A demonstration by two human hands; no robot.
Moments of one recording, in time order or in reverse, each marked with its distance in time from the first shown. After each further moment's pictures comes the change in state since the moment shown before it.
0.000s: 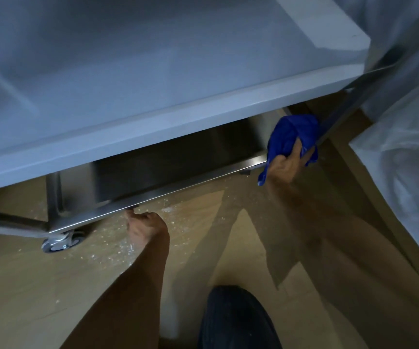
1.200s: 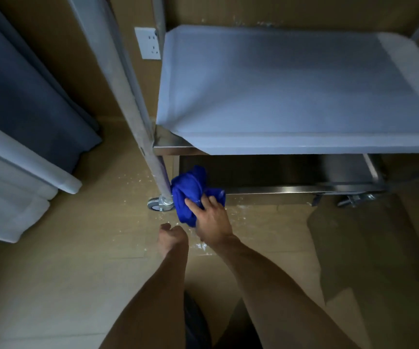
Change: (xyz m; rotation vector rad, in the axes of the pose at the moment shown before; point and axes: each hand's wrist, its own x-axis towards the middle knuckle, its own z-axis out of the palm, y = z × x) left_hand 0.077 -0.089 -0.189 -0.119 -0.158 -0.357; right_hand -0.373 -0.130 0.120 -0.536 -0.808 -1.030
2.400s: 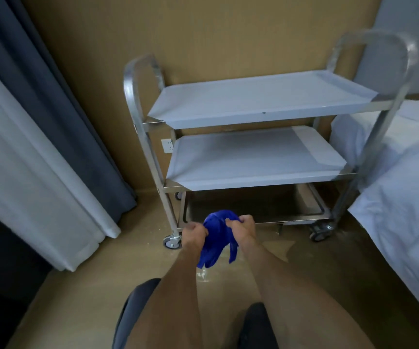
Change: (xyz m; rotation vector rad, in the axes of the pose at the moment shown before) left_hand -0.286 0.034 -0.080 -0.176 -0.309 0.391; right_hand -0.171 0.010 -0.224 1.175 0.237 0.717
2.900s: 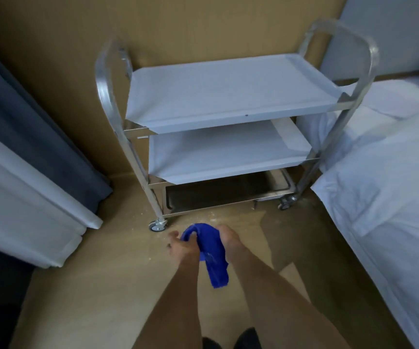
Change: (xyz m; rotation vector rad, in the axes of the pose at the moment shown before) left_hand -0.035 0.005 -0.023 0.130 0.170 -0.193; right_hand -0.092 -0.053 0.010 0.100 -0.026 0.569
